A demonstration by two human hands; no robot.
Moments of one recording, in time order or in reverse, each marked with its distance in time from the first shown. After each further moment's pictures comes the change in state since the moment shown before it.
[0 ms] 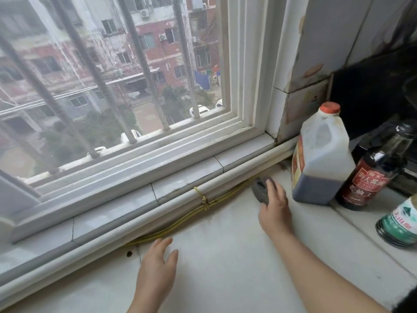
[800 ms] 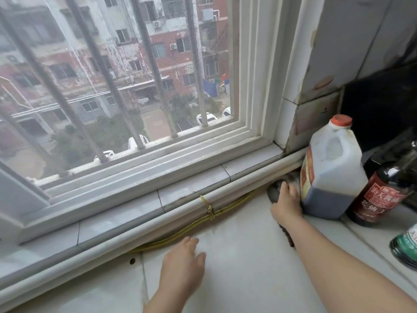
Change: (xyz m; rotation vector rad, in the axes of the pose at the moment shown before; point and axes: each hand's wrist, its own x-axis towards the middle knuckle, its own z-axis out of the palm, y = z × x) left_hand 0.005 0.050 0.010 0.351 -0.127 0.170; right_hand 0.057 -0.003 -0.011 -0.229 -0.186 0.158
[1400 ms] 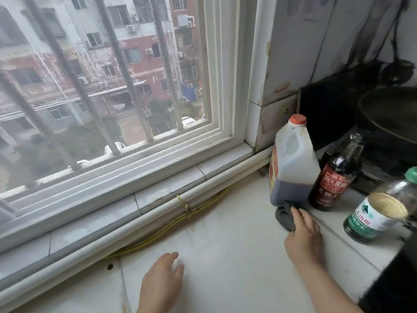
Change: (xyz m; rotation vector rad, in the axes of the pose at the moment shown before) left_hand -0.022 -0.013 0.022 -0.133 -0.019 -0.042; right_hand -0.085 0.098 -0.017 0.054 0.343 0.025
